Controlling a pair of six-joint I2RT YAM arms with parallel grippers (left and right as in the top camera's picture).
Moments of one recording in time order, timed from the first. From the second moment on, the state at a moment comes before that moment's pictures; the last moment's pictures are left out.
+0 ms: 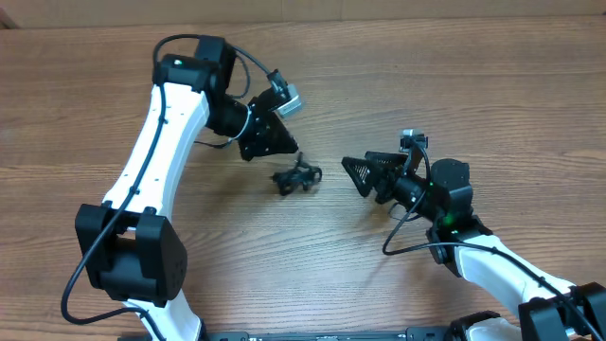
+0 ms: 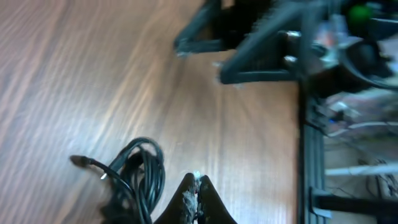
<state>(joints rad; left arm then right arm) -0.19 1.89 1.72 -1.38 0.88 0.96 0.26 1.38 0.41 0.67 -0.58 0.57</state>
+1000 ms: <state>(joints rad) -0.29 1.89 1.41 -0.92 0.35 0.11 0.13 1.38 0.41 0.52 -0.64 0.56</state>
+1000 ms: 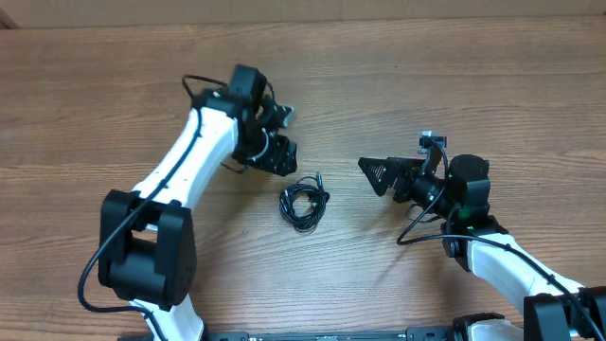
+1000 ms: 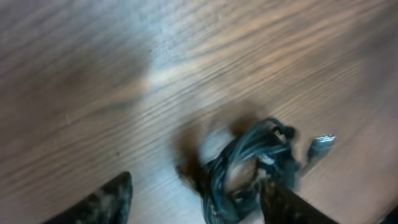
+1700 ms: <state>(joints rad) -0.33 1.95 1.33 -0.80 0.46 0.57 0.13 1.38 0.41 0.46 -0.64 0.57</state>
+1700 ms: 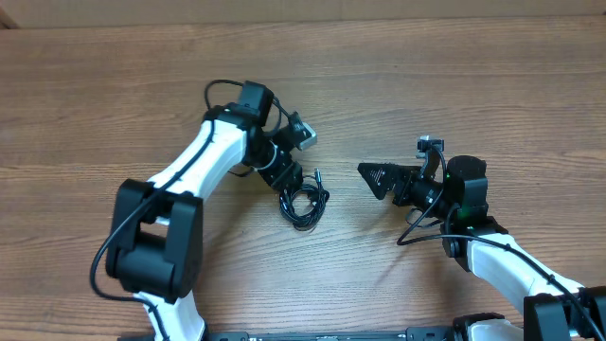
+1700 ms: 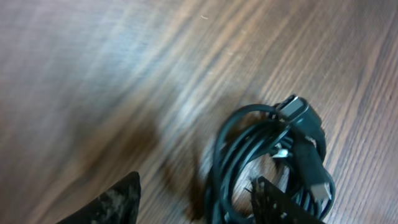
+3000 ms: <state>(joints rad) -0.36 2.06 1.75 -1.32 0.49 0.82 0.37 1.38 0.41 0.59 -0.42 0.53</state>
